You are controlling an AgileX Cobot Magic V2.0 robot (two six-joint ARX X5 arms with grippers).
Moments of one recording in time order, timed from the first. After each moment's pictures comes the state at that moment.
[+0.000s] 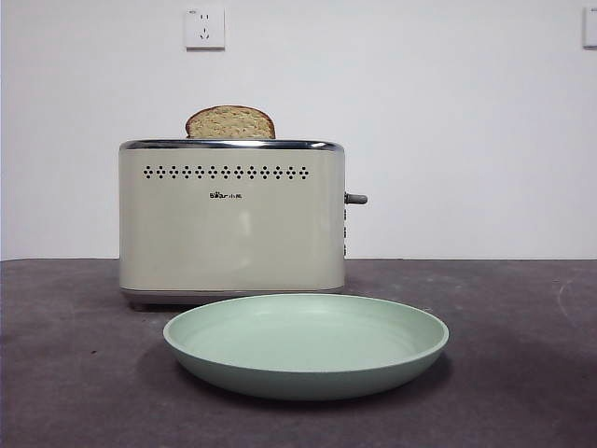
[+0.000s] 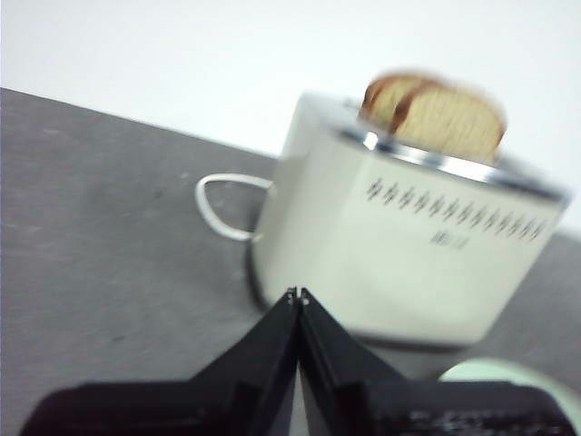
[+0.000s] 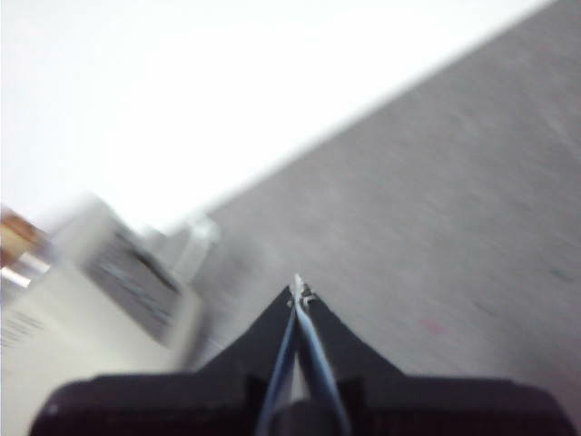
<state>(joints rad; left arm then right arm) -0.11 0.01 0.03 -0.04 0.10 -0.36 -0.07 0.03 0.02 -0.01 -0.18 0.53</state>
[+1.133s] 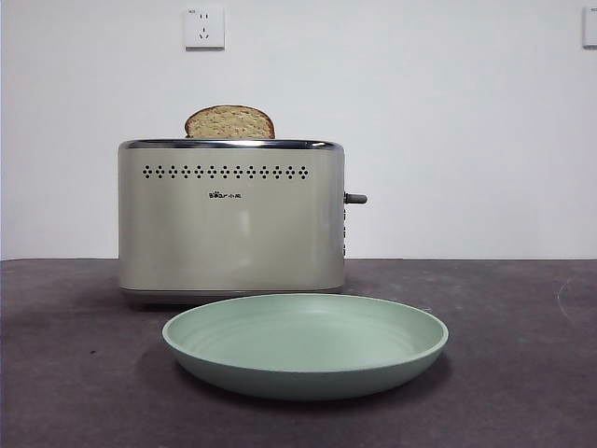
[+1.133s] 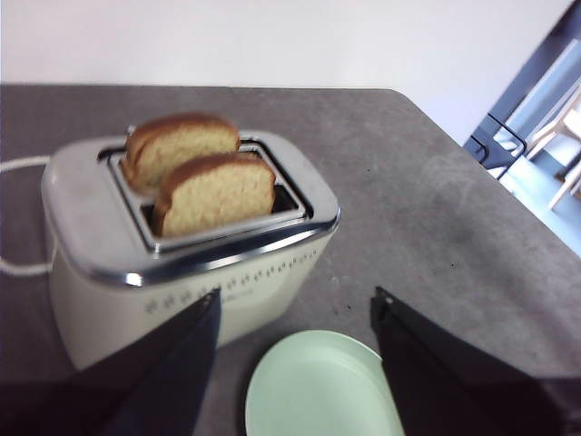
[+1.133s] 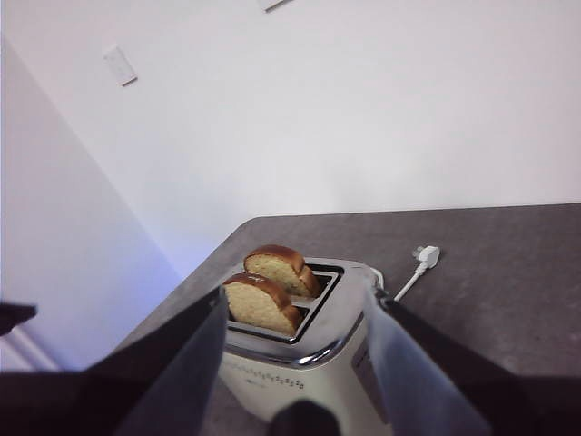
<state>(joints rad) -0.11 0.96 1.18 -0.63 0.55 -0.11 -0.05 0.90 1.07 -0.24 -0.71 0.31</state>
